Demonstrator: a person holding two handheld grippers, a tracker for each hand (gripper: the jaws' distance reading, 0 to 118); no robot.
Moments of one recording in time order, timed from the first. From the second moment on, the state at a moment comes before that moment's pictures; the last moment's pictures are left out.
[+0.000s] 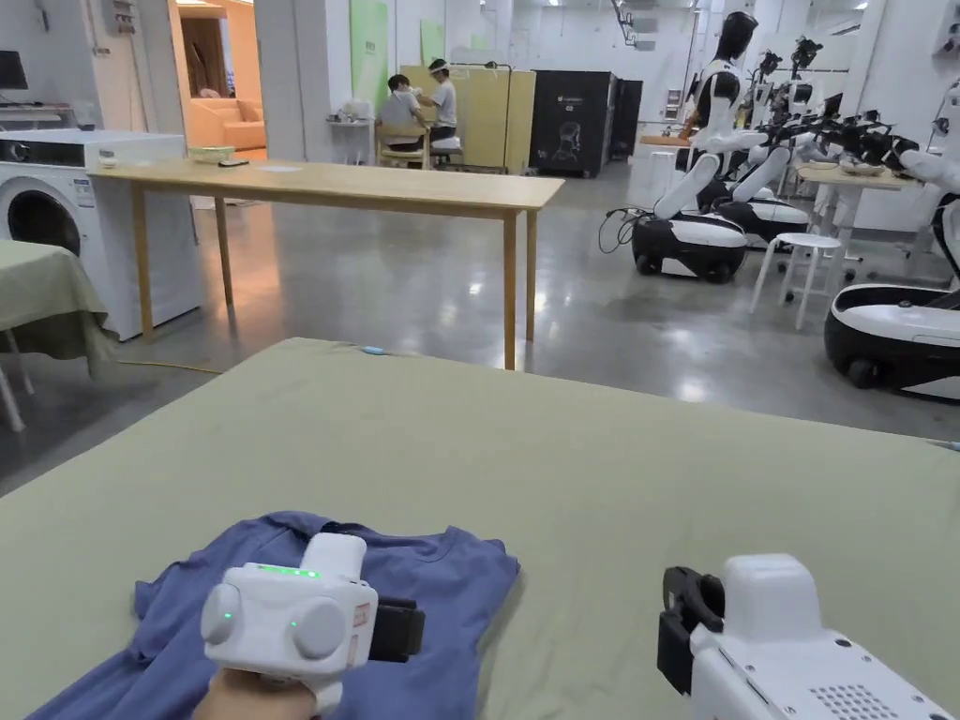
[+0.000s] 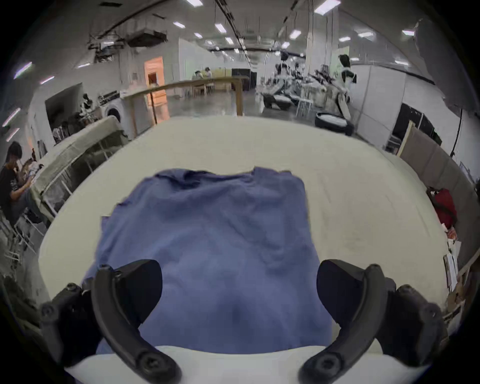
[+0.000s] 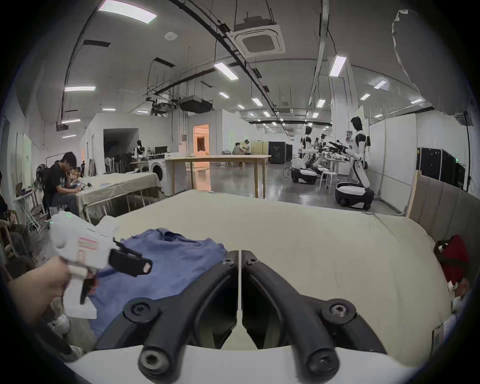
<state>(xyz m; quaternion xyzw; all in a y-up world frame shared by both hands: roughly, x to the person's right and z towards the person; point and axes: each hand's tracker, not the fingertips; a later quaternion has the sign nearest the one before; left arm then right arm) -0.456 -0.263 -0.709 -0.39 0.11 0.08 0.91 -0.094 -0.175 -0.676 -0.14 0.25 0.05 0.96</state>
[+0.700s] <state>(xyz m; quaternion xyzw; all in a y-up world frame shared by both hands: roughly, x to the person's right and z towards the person) -0.438 -0.321 -0.811 -0.43 0.10 0.14 0.88 -0.066 -0.216 -0.703 -0.21 0.19 0.06 0.96</state>
